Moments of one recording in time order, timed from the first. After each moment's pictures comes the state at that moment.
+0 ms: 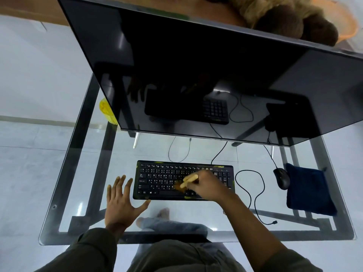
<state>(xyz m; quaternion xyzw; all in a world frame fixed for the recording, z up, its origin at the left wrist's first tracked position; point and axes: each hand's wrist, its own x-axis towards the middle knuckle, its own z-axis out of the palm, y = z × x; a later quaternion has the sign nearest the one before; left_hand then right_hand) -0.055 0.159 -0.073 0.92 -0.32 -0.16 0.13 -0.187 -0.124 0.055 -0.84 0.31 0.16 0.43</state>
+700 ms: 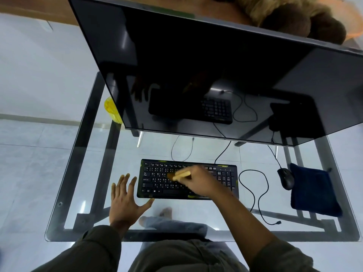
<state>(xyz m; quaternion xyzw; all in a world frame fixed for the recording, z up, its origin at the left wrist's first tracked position) -0.057 0.159 -0.071 0.92 -0.32 -0.16 0.14 -0.158 -0.107 0.051 -0.85 0.26 0.15 0.44</state>
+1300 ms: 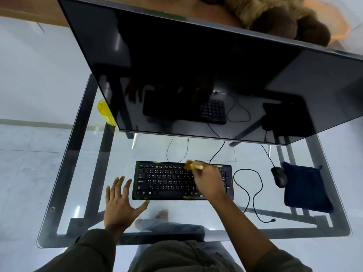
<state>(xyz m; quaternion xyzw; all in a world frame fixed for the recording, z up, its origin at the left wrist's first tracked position) -0.057 0.158 -0.069 0.93 -0.32 -0.14 0.15 -0.182 -0.116 0.044 -0.86 0.42 0.00 0.30</state>
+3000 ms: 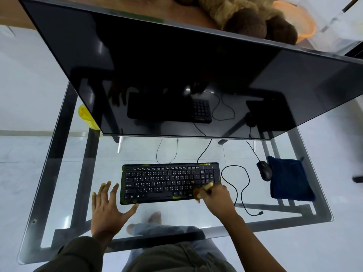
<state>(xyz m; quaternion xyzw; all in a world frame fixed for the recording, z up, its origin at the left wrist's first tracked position) -0.056 0.157 -0.069 0.92 -0.31 -0.17 0.14 -0.270 -0.120 0.042 -0.81 0.50 0.07 0.31</state>
